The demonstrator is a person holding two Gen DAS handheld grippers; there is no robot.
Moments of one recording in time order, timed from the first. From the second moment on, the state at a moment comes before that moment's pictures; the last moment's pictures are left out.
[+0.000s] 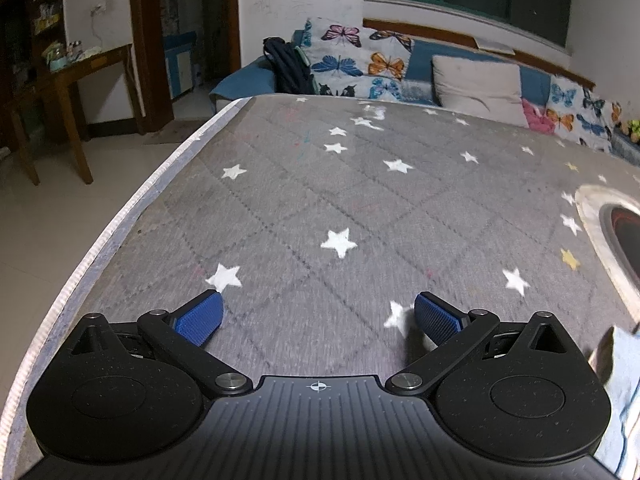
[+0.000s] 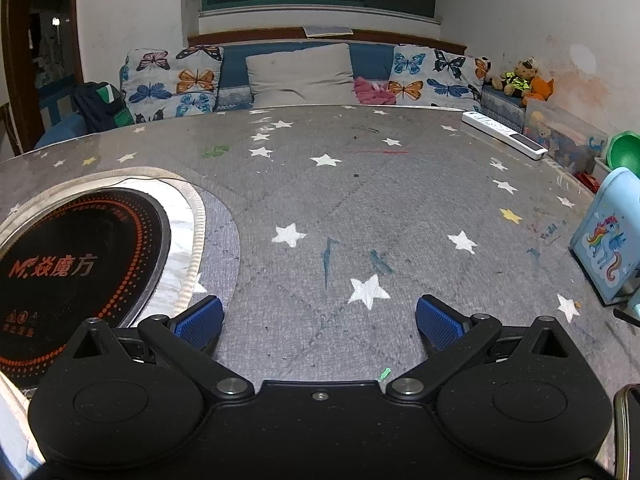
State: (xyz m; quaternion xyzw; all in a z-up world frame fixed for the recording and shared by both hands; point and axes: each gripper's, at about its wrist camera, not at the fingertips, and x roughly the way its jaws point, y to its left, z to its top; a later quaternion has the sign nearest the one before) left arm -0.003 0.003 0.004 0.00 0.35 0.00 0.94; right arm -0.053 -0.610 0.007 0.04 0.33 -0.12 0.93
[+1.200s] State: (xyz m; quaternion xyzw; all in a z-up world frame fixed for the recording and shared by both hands) left arm -0.101 -0.086 0.031 0.04 0.36 -0.15 0.92; right arm -0.141 -0.440 0.091 0.01 0.31 0.15 0.94
